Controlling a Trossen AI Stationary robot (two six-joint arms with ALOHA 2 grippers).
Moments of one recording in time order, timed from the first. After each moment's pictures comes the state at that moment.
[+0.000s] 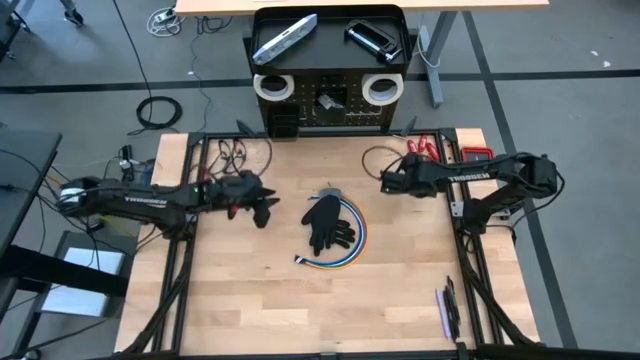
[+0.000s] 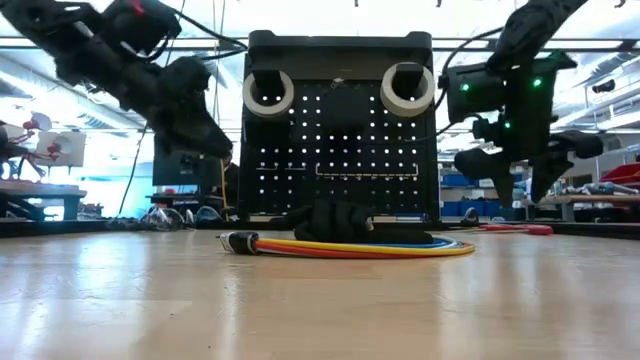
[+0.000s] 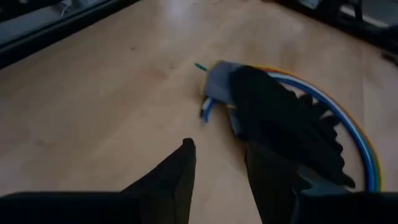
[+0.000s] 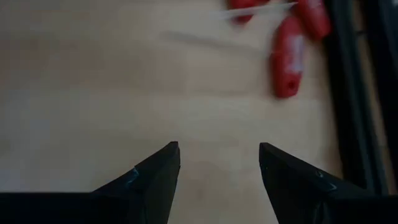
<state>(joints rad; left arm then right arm) 0.15 0.99 0.40 0.06 -0.18 -0.36 -0.29 1.40 0.73 -0.92 0.55 1.32</state>
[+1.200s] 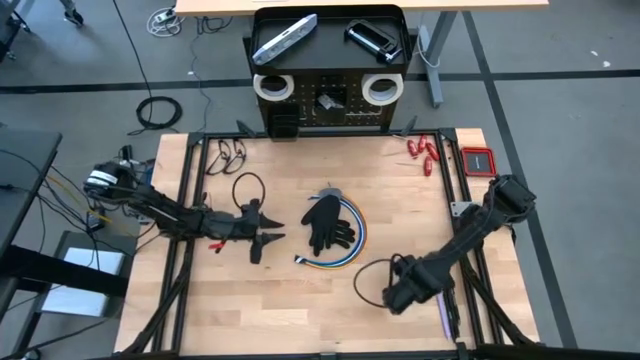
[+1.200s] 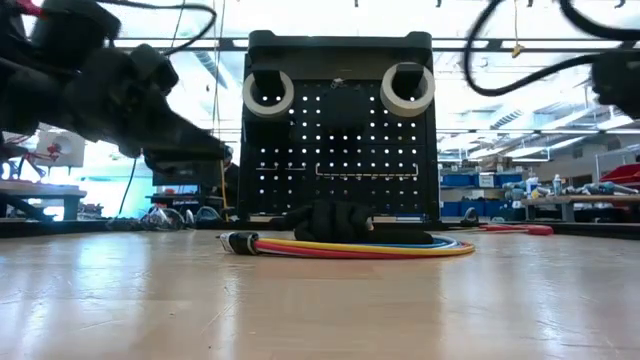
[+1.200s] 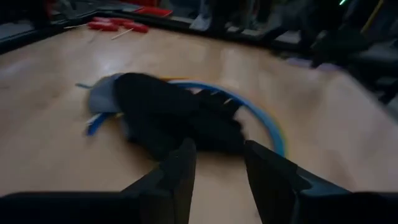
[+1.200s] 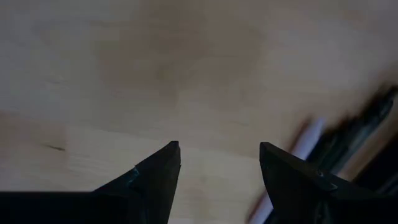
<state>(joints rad) -0.23 1.31 0.13 0.94 -0.29 -0.27 0.68 1.74 1.11 -0.97 -0.26 1.96</state>
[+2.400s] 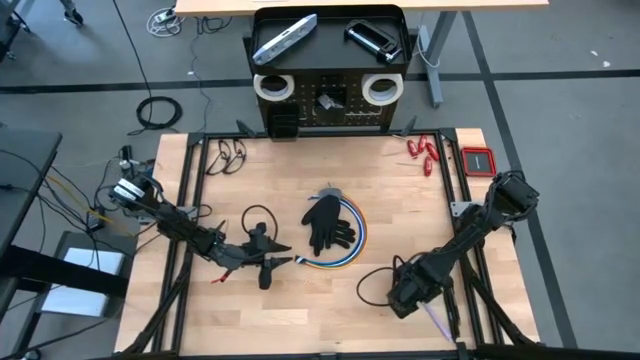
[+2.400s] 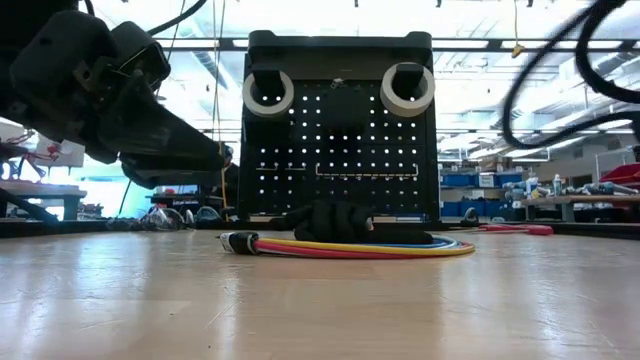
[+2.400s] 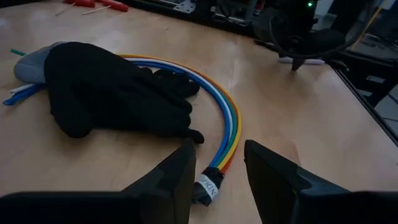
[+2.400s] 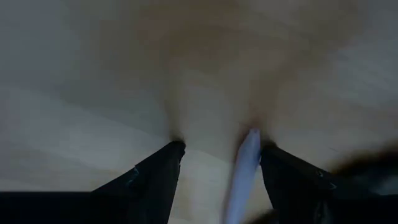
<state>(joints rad) -0.52 1.59 0.31 0.95 -0.60 -0.44 0.68 1.71 0.88 -0.62 -0.37 1.78</state>
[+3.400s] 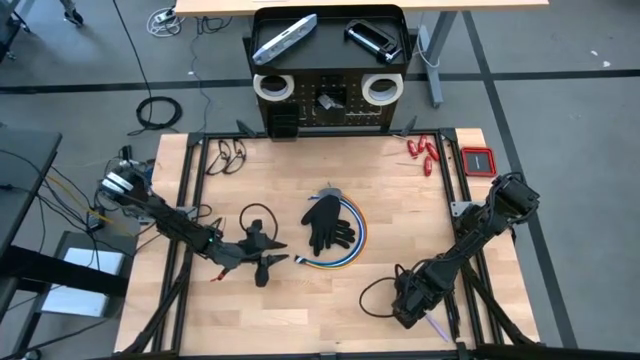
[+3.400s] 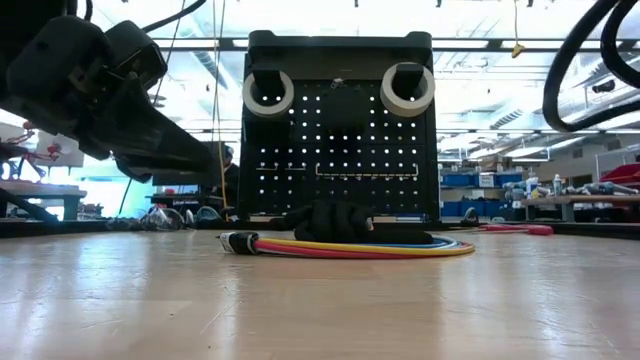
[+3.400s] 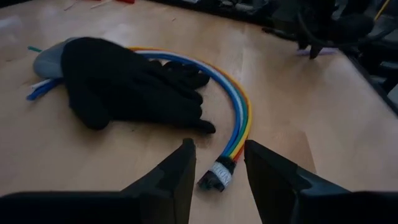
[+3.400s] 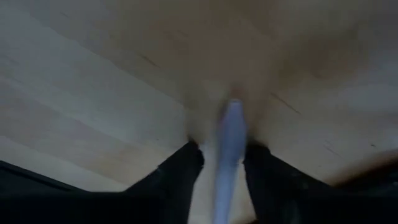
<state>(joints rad) -0.52 1.47 0.30 0.76 -0.60 -0.45 0.74 1.73 0.89 -0.57 -0.36 1.74</state>
